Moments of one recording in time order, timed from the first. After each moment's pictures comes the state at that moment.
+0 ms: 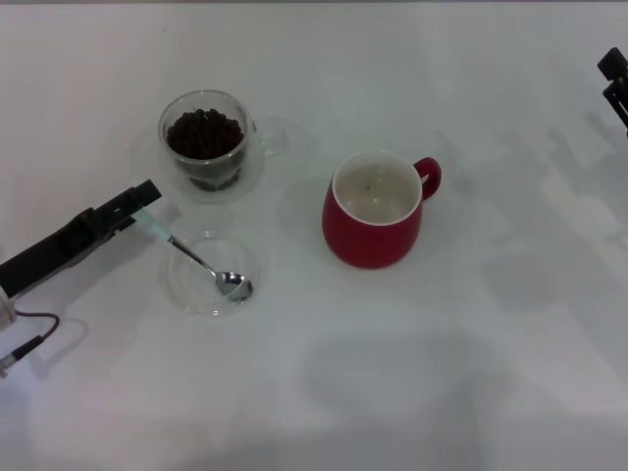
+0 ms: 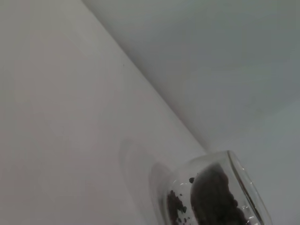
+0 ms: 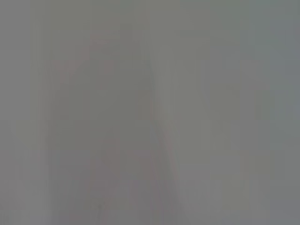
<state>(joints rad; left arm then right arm) -0.47 -2.05 2.84 -0.15 -0.57 1.30 -1.66 0.29 2.00 -2.31 -0.01 0.61 -1.52 0.54</state>
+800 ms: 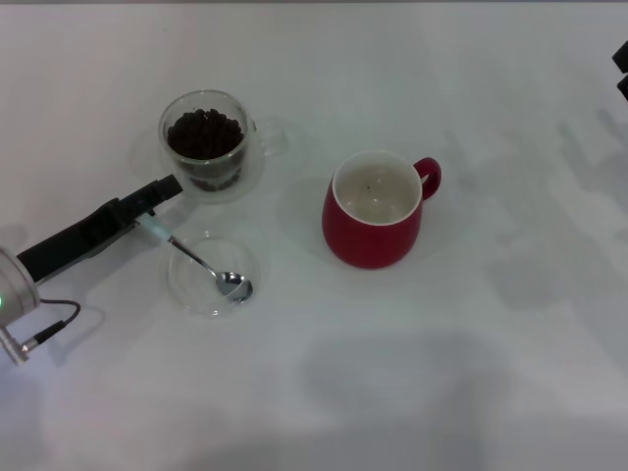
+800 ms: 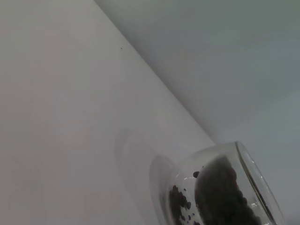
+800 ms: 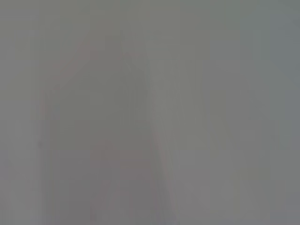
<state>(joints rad) -0.52 -2.07 2.84 -0.15 -0.54 1.23 -1.67 0.29 2.00 -2.31 0.00 0.63 -1.53 0.54</state>
